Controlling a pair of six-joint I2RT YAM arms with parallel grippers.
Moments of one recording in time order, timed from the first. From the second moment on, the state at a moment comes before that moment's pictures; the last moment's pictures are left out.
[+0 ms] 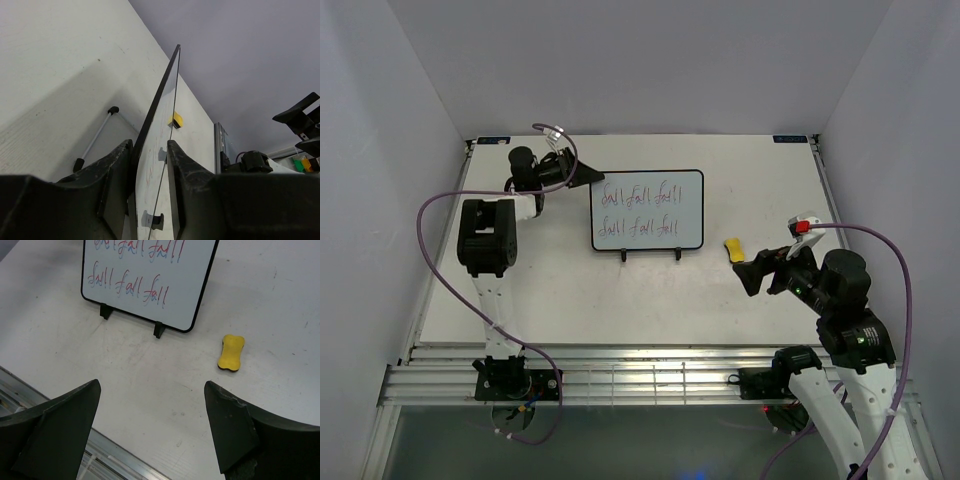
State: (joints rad) left arm -0.03 2.21 1.38 0.89 1.20 -0.91; right arm 0.23 0.44 0.77 -0.63 -0.34 0.10
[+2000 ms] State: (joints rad) left arm -0.06 2.01 1.40 1.17 1.15 -1.21; right arm 0.15 1.06 0.66 -0.37 -0.11 0.27
